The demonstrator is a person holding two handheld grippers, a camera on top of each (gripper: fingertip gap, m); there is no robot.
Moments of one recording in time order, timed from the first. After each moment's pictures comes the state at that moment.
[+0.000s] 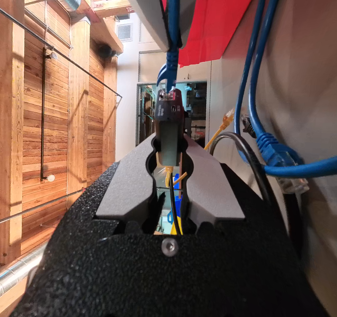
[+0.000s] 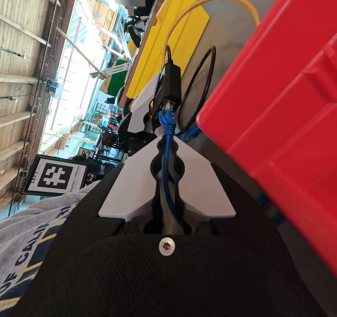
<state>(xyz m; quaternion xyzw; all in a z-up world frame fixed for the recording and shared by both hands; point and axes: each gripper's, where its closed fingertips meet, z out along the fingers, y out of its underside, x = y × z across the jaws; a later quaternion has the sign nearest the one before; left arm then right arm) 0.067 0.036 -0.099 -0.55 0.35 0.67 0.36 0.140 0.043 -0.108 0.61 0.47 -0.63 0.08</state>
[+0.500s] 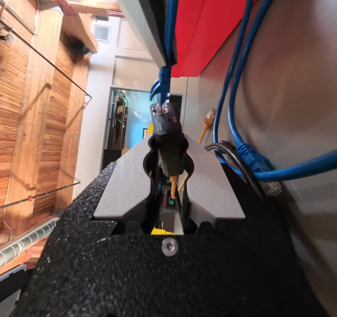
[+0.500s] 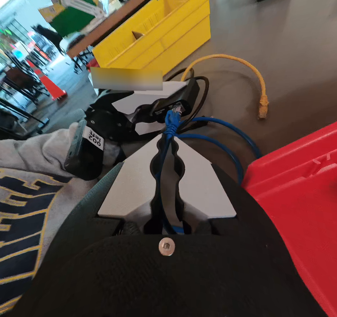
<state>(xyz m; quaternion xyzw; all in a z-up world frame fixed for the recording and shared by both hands) 0.072 0.042 -0.117 -0.61 0.34 0.58 0.41 0.136 0.041 -0.104 0.51 0.65 -0.55 -0.11</state>
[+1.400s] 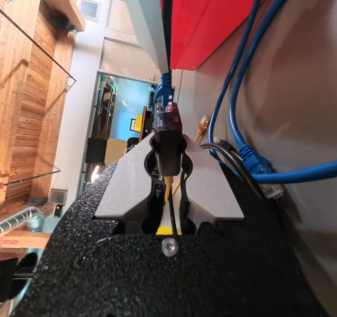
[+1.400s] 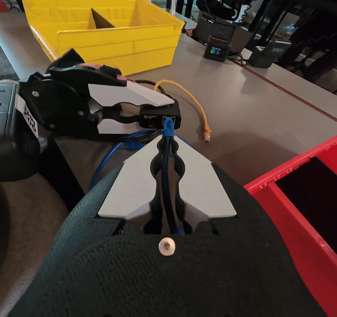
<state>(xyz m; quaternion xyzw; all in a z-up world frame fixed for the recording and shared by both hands) 0.063 0.042 -0.118 -0.65 0.31 0.56 0.42 0.121 0.048 -0.096 0.44 0.71 -0.42 -0.37</state>
